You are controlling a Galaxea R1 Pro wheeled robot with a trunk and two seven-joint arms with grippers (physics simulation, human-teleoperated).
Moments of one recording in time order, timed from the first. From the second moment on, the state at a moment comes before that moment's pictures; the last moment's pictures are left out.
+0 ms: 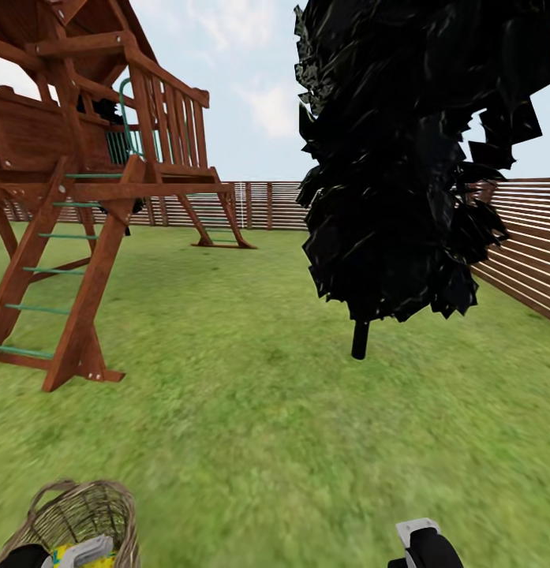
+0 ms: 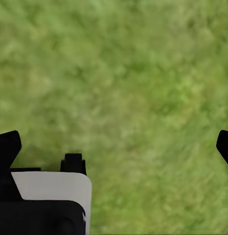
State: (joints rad) left arm -0.16 0.26 0.19 -0.91 0.18 0.97 -0.19; right arm -0.14 -0.07 0.08 -1.11 0.05 0.99 -0.07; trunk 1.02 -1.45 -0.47
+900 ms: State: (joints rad) left arm -0.16 0.28 0.19 -0.91 0.18 0.97 -0.19; right arm -0.14 -0.07 0.08 -1.11 0.05 0.99 -0.07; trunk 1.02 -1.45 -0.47
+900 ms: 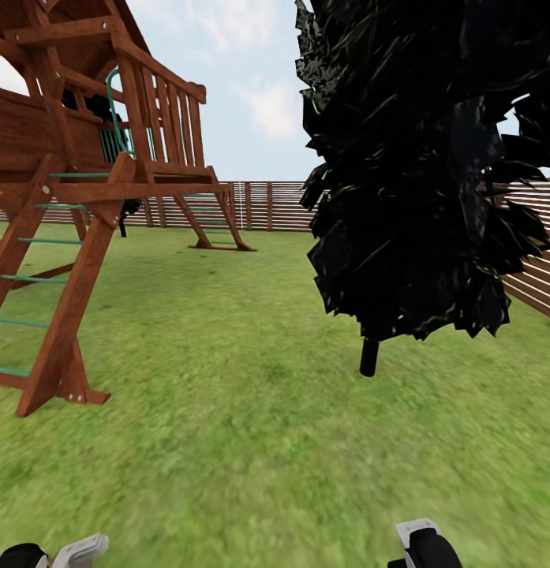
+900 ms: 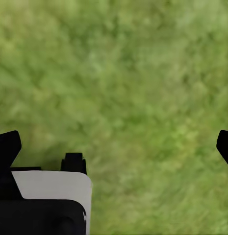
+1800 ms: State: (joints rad) left arm -0.16 0.32 0.19 -0.91 0.18 0.97 -0.19; right arm -0.14 -0.07 0.08 -1.11 0.05 0.99 -0.07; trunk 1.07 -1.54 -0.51
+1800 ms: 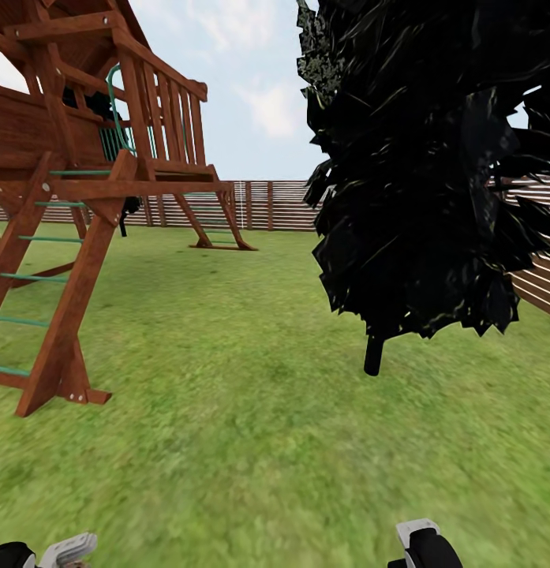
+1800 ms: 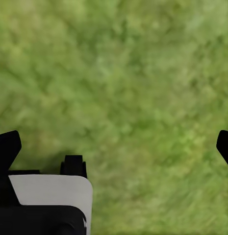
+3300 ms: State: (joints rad) left arm -0.16 0.32 0.19 -0.91 0.18 0.97 -0.19; right arm -0.14 -0.07 0.08 -1.11 0.05 0.99 -0.07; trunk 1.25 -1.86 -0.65
